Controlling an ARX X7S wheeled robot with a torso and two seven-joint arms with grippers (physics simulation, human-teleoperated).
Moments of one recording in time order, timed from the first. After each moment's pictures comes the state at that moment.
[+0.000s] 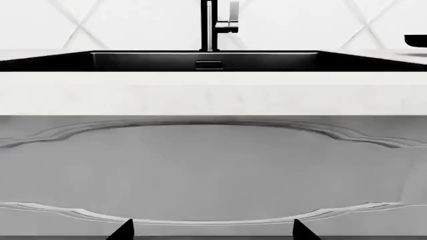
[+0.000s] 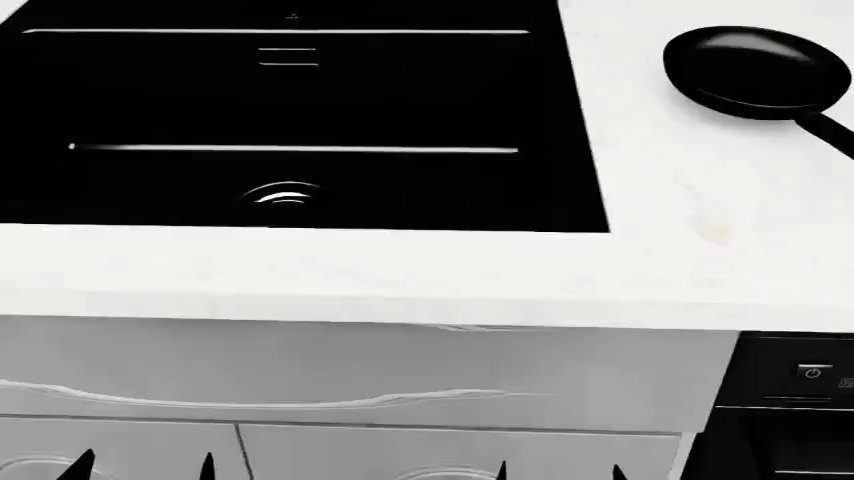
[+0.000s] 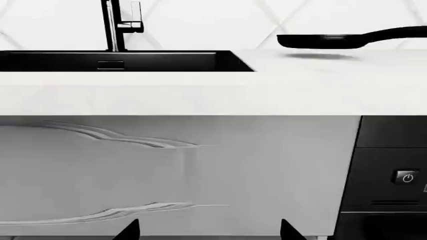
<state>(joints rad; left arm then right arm) 0.00 0.00 0.00 0.00 0.00 0.00 0.00 0.00 0.00 0.00 0.00 0.00 0.00 0.00</state>
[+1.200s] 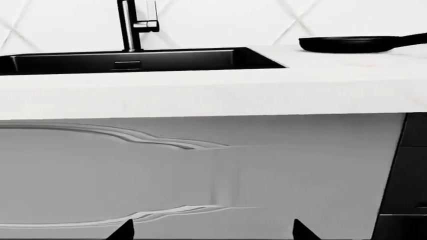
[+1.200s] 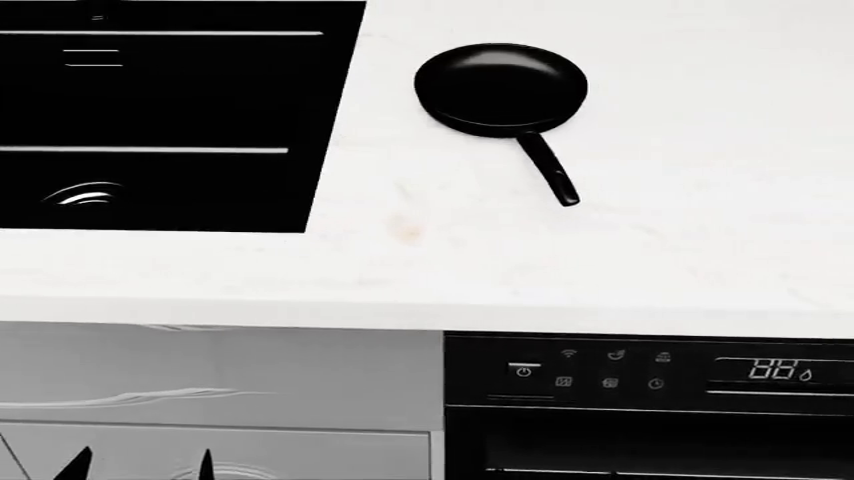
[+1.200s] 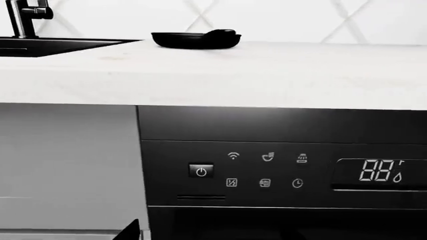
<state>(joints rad) -0.02 -0.09 0.12 -0.02 -0.07 -0.01 -0.15 0.01 0.09 -0.12 0.02 0.08 0.02 0.13</state>
